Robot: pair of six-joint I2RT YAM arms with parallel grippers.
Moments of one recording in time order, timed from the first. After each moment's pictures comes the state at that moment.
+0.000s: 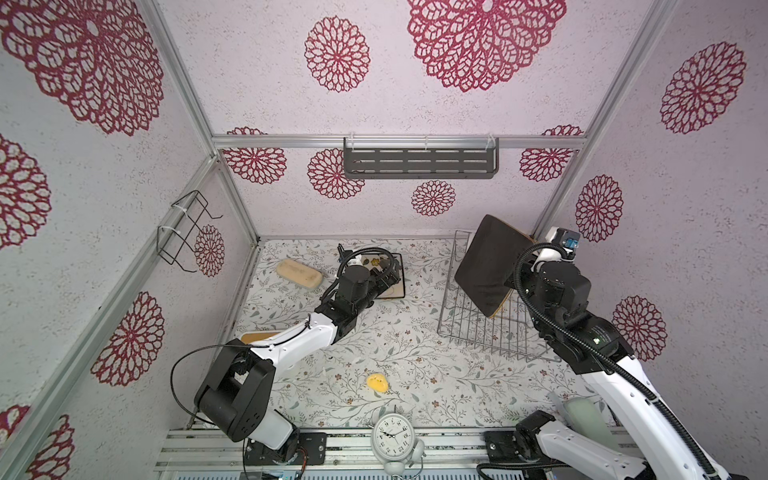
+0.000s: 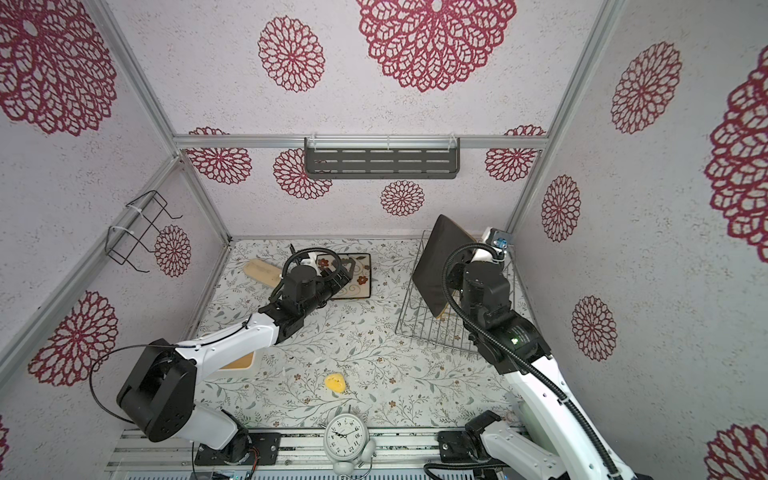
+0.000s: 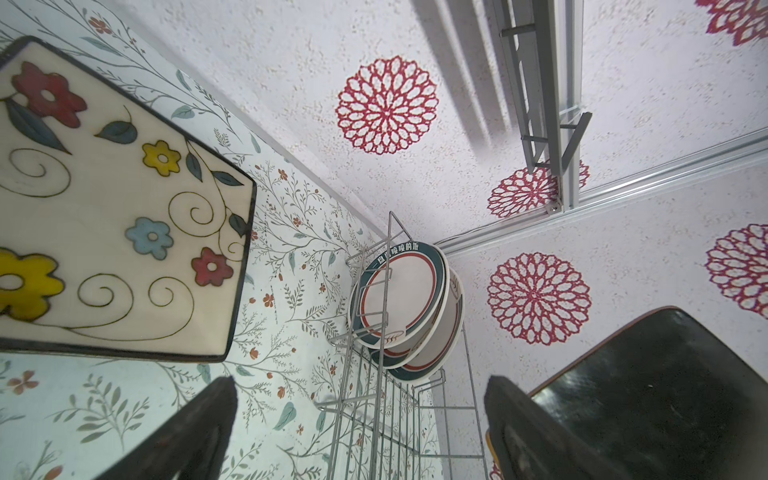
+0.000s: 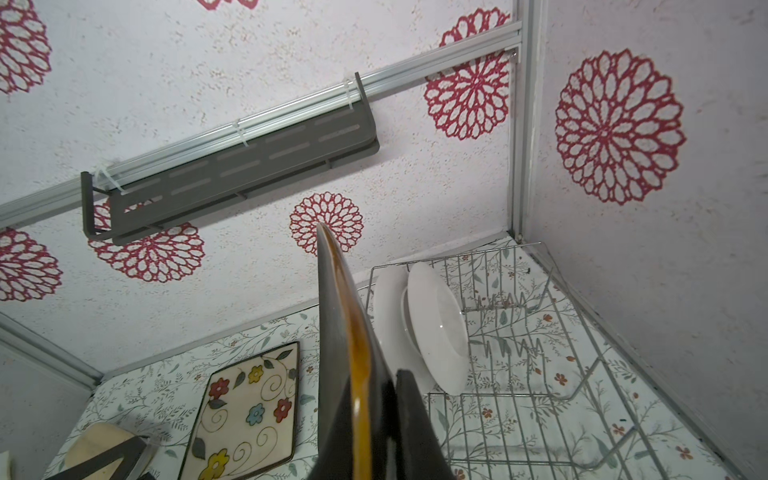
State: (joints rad) left arm -0.58 1.53 0.95 0.31 -0.09 -1.05; right arm 0.53 0.94 1.21 -0.48 0.59 0.46
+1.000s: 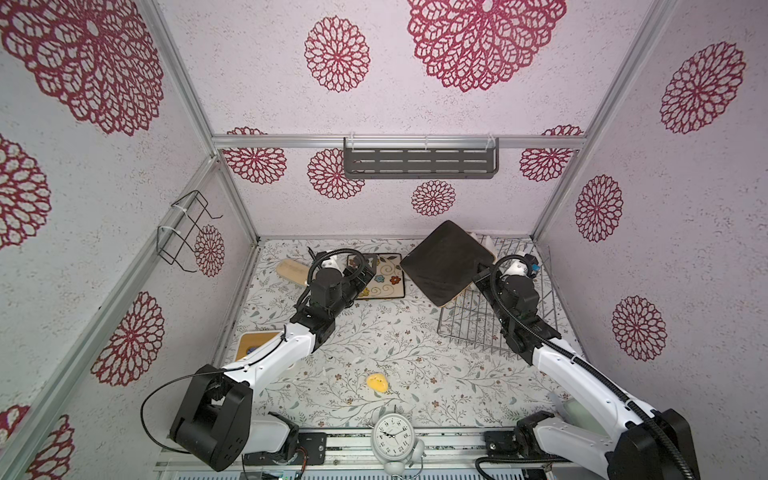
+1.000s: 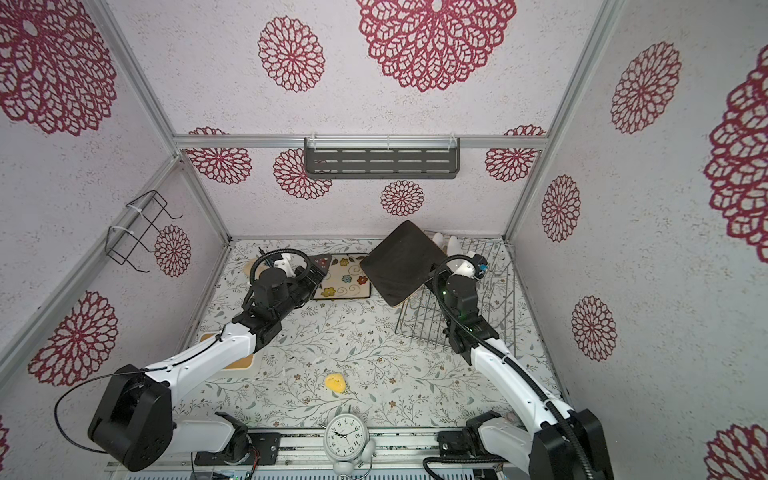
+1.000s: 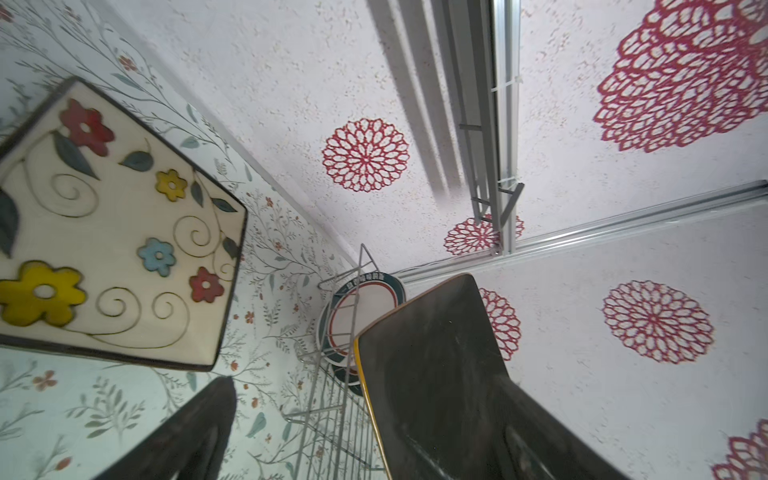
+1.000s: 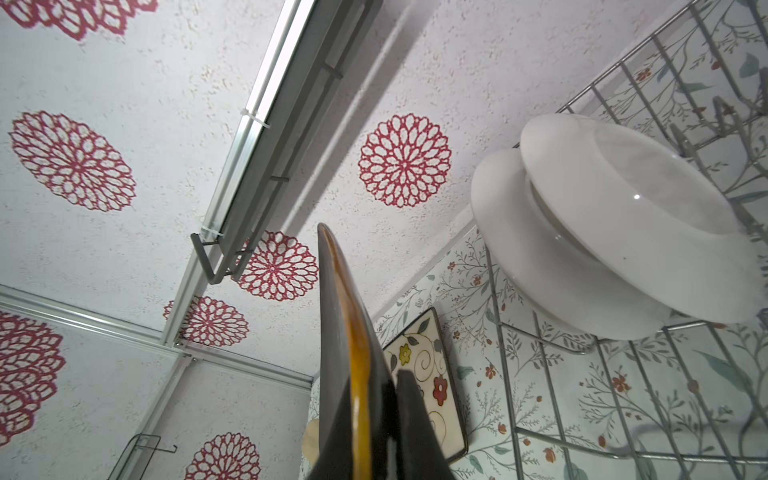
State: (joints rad) left arm -0.47 1.39 0.82 0.43 0.05 -1.18; right arm 0.39 1.10 0.74 0.29 0.21 1.04
